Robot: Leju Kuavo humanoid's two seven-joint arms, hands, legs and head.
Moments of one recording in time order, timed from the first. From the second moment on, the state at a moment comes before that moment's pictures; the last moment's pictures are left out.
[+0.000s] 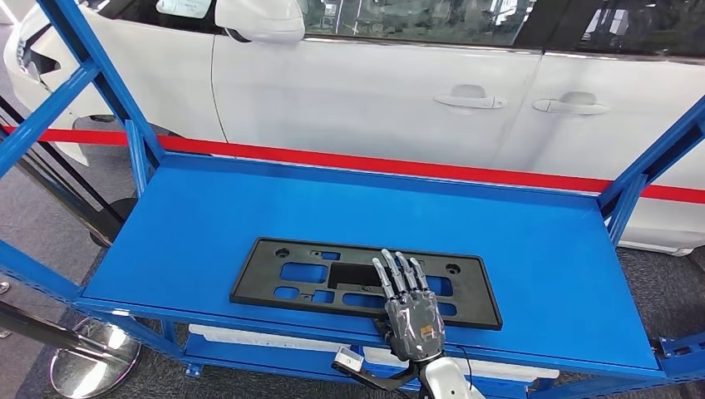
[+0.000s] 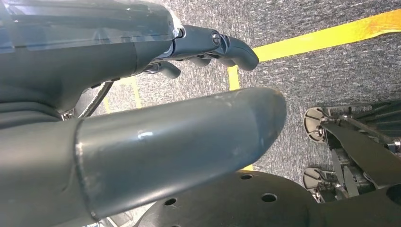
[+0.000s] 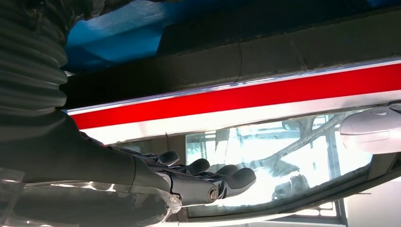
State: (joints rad) left arm -0.08 -0.14 1.02 -0.21 -1.11 -0.14 -0.11; right arm -0.05 -0.09 0.55 -1.30 1.48 -0.70 0.03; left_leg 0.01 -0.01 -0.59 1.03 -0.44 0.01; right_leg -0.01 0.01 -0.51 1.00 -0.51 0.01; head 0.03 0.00
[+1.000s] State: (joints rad) left arm -0.08 -0.14 1.02 -0.21 -1.11 -0.14 -0.12; right arm -0.04 -0.08 0.49 -1.30 1.49 -0.70 0.03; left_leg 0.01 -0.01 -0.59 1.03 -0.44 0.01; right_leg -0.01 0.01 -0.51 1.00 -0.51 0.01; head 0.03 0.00
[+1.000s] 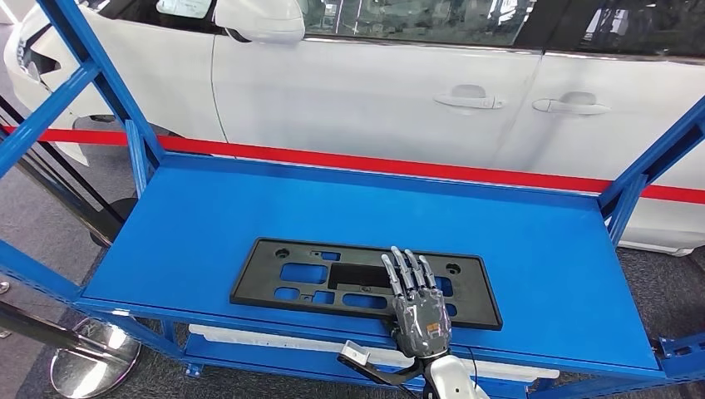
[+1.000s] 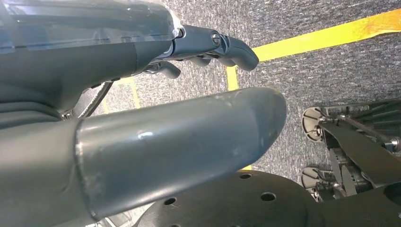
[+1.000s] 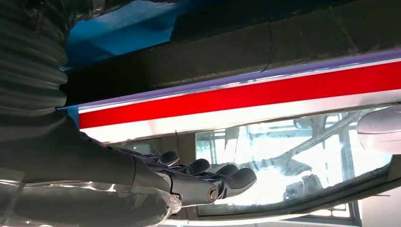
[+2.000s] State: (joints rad) left arm -0.08 -0.14 1.02 -0.21 -1.10 -0.15 -0.14; right arm 0.00 -0.09 0.43 -1.30 1.46 -0.70 0.01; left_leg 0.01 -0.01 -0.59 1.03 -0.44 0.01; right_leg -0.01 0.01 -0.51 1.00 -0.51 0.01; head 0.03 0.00
